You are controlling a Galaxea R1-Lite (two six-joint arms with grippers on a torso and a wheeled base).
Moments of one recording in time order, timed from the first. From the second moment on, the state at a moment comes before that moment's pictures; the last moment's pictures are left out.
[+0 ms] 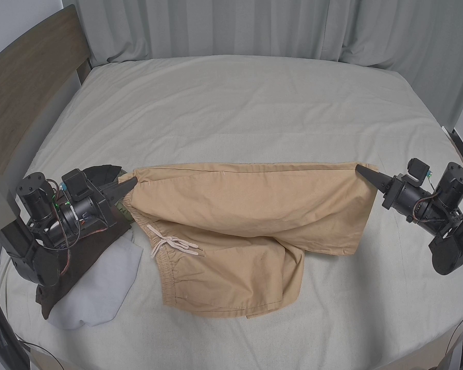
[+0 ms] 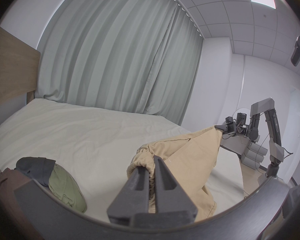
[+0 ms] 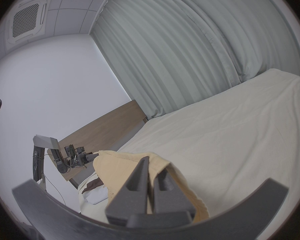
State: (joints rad) left arm -0.02 2.02 -0.56 -1.55 -0.72 -0.15; right arm 0.09 1.92 -0.53 -1.55 0.65 0.42
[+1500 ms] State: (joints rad) left arm -0.04 2.15 -0.73 -1.55 -0.64 -0.26; right arm 0.08 2.12 -0.84 -1.54 0.58 0.42
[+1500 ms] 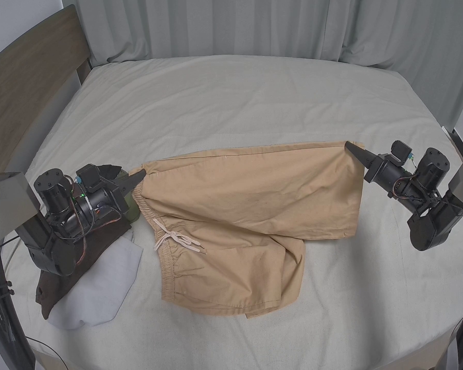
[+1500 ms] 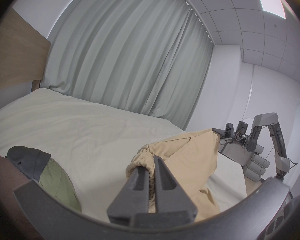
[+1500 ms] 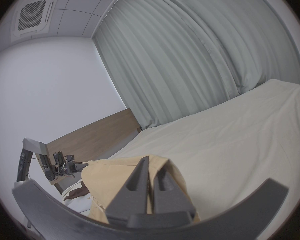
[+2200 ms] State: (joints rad) left arm -0.07 2.30 -0.91 -1.55 -0.51 -0.34; right arm 0.06 2.31 -1.11 -1.53 0.55 0.48
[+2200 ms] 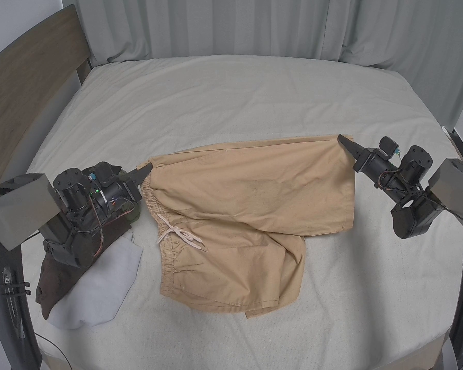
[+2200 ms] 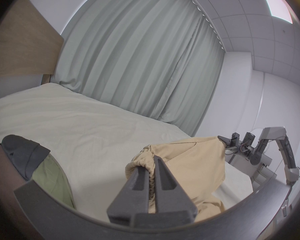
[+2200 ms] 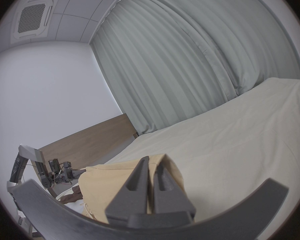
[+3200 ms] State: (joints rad) left arm -0.08 2.43 -1.07 -1.55 -0.43 -0.45; right arm 0.05 2.53 -1.53 -1.36 0.55 0.52
